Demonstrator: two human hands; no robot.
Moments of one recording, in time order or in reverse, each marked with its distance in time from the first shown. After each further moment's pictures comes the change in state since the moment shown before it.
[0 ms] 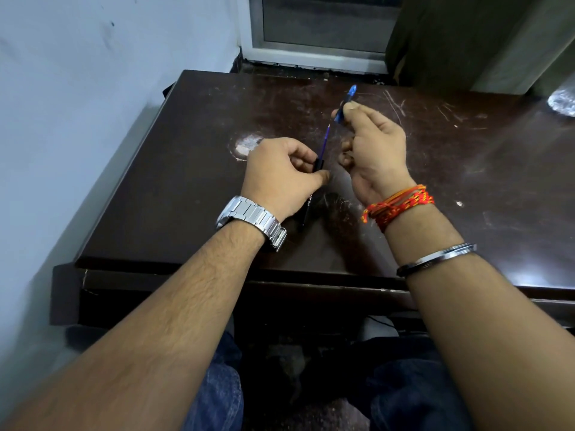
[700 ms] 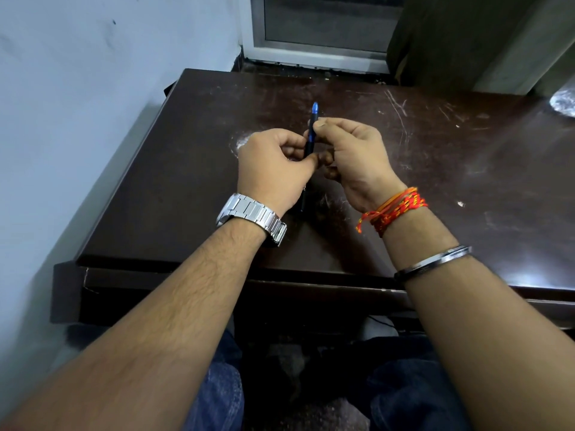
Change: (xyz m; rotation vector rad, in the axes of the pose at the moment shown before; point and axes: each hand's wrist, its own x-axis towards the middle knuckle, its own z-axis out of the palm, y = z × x) left_hand 0.002 0.003 -0.003 -0.077 0.188 0.041; right_hand -0.013 0.003 0.007 -0.129 -0.230 0.068
